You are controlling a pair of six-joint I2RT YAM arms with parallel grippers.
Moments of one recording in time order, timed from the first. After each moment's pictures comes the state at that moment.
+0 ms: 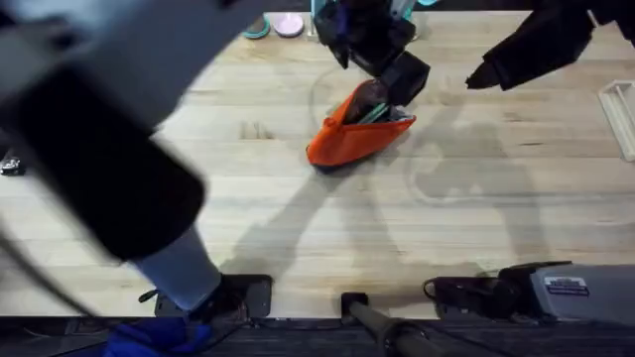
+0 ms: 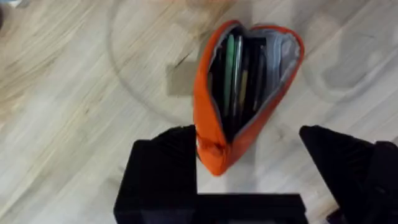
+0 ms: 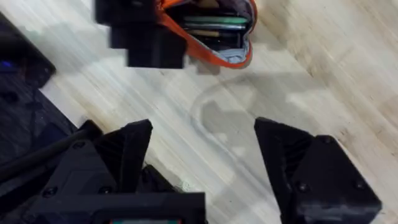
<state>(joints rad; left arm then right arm) -0.64 1.90 1.94 -1.29 0.08 0.13 0.12 1.52 1.95 -1.70 -0.35 -0.58</state>
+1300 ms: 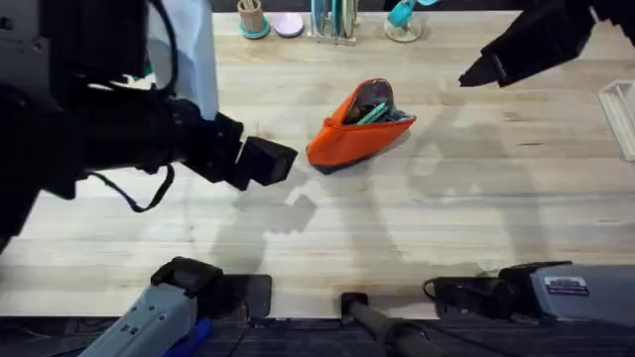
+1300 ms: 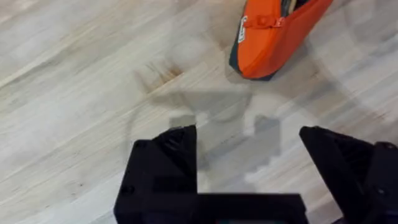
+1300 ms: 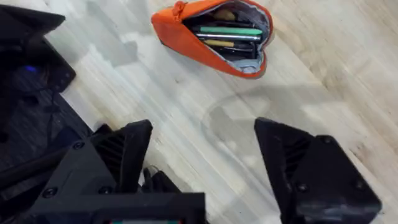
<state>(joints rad) -0.25 0.89 1.06 -1.14 0.19 0.20 0.12 1.52 1.95 -1.70 -0.42 -0.58</state>
